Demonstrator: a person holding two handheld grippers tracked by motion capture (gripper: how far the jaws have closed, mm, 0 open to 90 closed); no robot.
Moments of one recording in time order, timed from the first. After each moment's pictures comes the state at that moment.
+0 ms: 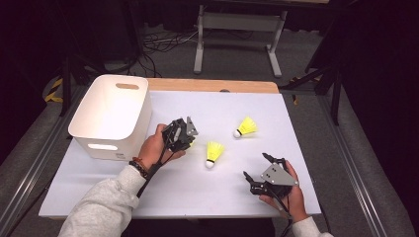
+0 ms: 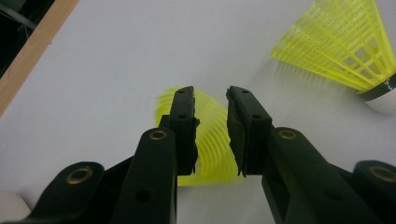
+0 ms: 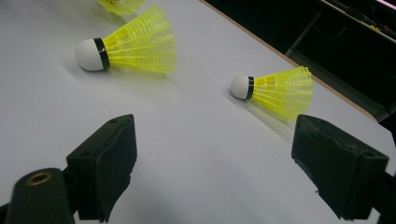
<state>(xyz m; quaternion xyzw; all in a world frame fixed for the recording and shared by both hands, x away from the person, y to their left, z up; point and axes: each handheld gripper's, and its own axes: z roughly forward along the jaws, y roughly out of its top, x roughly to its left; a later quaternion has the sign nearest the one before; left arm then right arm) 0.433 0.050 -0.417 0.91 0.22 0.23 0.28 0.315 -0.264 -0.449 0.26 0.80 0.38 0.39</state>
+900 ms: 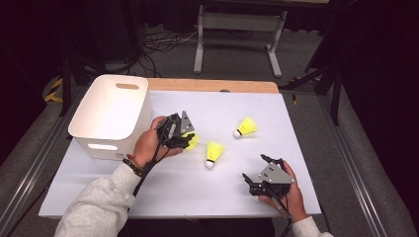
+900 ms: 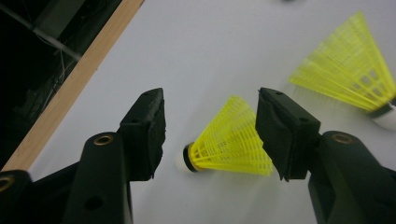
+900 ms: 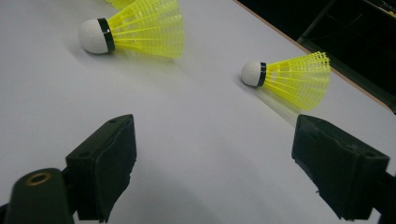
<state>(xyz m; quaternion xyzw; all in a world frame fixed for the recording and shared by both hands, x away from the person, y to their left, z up) 0.436 0.059 -0.395 0.89 0.22 0.27 0.31 0.318 -0.263 -0.455 0.26 0.82 0.36 0.37</state>
